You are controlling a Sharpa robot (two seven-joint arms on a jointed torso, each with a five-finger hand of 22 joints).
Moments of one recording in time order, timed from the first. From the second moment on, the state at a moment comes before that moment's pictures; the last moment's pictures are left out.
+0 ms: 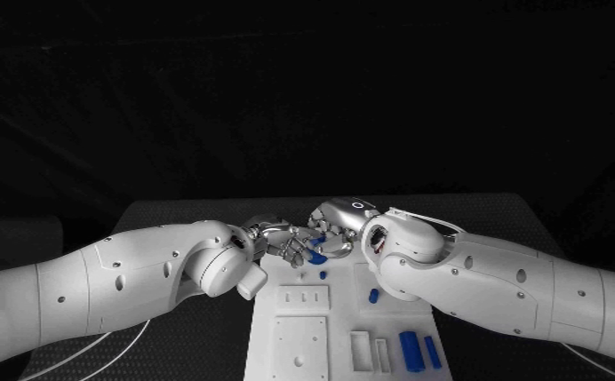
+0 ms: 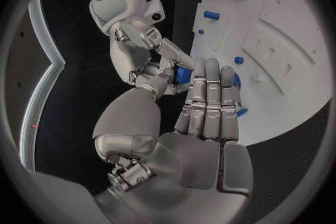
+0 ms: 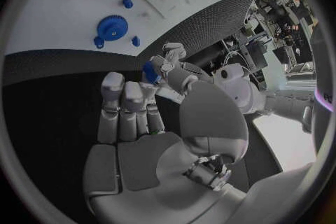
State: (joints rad) left arm 1.30 -0.68 -0.21 1.42 -0.27 -0.22 -0.11; left_hand 0.94 -0.04 0.44 -0.11 0.05 0.88 0.15 0.38 0.38 1.30 0.05 0.21 0.26 1.07 0.01 0.65 0.66 0.05 0.85 -0.09 0.59 1.31; right arm 1.20 -0.58 -0.06 1.48 -1.61 -0.26 -0.30; right_hand 1.06 -0.11 0.75 -0.25 0.05 0.96 0.04 0.40 0.45 1.03 -0.04 1.22 0.96 1.30 -0.14 1.24 0.98 0.24 1.20 -0.05 1.04 1.31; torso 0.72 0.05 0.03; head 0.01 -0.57
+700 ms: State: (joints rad) left arm 1.30 -0.67 -0.20 1.41 -0.27 -0.22 -0.12; left_hand 0.98 0.05 0.49 -0.23 0.19 0.93 0.13 0.38 0.38 1.31 0.04 0.21 0.29 1.07 0.01 0.66 0.66 0.05 0.85 -0.09 0.60 1.31; right arm 1.20 -0.58 -0.06 1.48 -1.61 -0.26 -0.31; right_hand 1.06 -0.11 0.75 -0.25 0.05 0.96 0.04 0.40 0.45 1.03 -0.04 1.22 0.96 1.30 -0.14 1.24 0.98 0.24 1.20 -0.05 1.04 1.31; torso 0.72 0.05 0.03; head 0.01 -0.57
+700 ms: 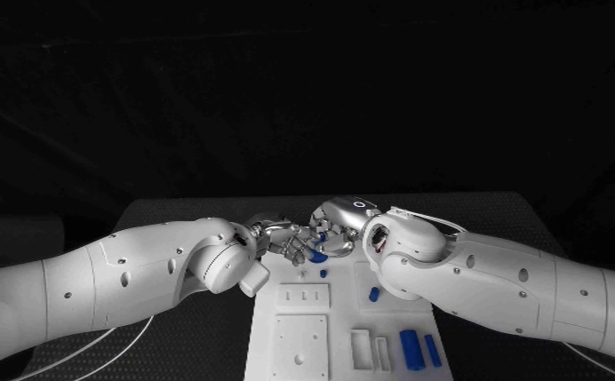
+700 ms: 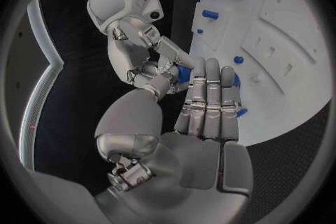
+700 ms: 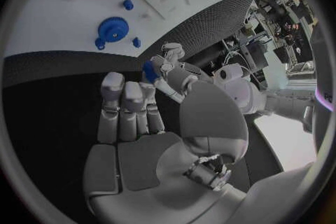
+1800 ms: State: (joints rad) left arm 1.30 -0.70 -0.20 1.42 -0.27 -0.20 -0.13; left_hand 0.88 -0.04 0.50 -0.23 0.16 0.92 0.14 0.36 0.38 1.31 0.05 0.19 0.30 1.06 0.01 0.66 0.65 0.04 0.84 -0.08 0.61 1.31; right arm 1.19 -0.58 -0.06 1.48 -1.60 -0.25 -0.29; right_hand 1.05 -0.12 0.75 -0.25 0.05 0.97 0.04 0.41 0.45 1.03 -0.03 1.22 0.96 1.30 -0.14 1.24 0.98 0.25 1.21 -0.04 1.04 1.31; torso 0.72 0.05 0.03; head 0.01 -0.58
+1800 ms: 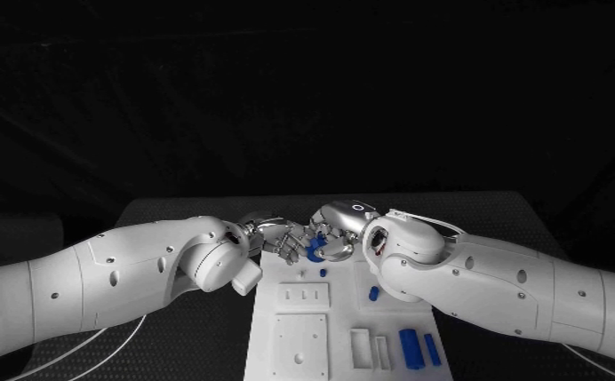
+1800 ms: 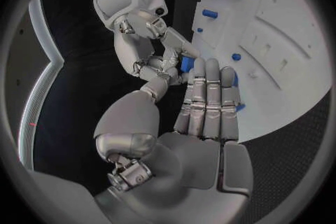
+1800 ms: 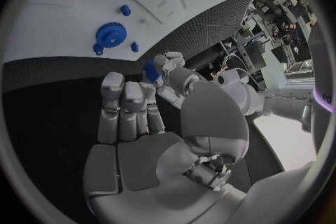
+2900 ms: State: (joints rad) left arm 1.30 -0.68 -0.20 1.43 -0.34 -0.19 -0.19; left_hand 0.85 -0.07 0.51 -0.12 0.05 0.92 0.14 0.36 0.39 1.31 0.05 0.19 0.31 1.06 0.01 0.67 0.66 0.05 0.84 -0.09 0.61 1.31; right arm 1.20 -0.58 -0.06 1.48 -1.60 -0.25 -0.29; right_hand 1.05 -0.12 0.75 -0.26 0.05 0.97 0.04 0.41 0.45 1.03 -0.03 1.22 0.96 1.30 -0.14 1.24 0.98 0.25 1.21 -0.04 1.04 1.31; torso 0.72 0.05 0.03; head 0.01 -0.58
